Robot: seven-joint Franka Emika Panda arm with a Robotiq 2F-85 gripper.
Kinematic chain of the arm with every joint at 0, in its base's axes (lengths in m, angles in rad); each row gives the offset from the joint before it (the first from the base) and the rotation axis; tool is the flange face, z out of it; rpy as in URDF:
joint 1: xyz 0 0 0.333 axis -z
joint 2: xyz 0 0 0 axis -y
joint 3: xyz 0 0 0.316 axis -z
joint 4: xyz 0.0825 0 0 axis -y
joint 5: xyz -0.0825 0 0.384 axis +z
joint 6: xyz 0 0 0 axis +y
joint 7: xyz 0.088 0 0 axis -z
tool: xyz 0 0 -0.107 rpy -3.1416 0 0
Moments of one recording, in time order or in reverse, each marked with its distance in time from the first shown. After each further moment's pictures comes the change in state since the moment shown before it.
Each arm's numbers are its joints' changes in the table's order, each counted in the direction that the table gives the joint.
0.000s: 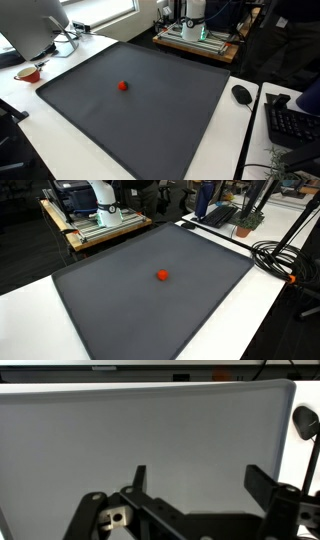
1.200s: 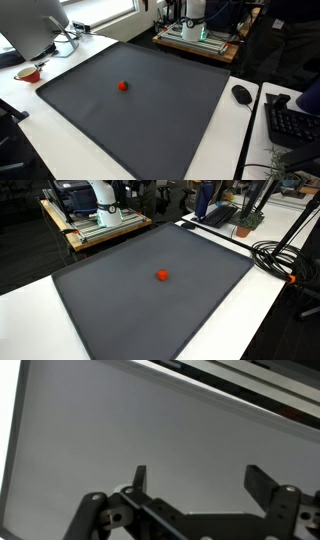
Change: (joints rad) arm -0.050 -0.199 -0.197 0.017 -0.259 -0.115 -0.074
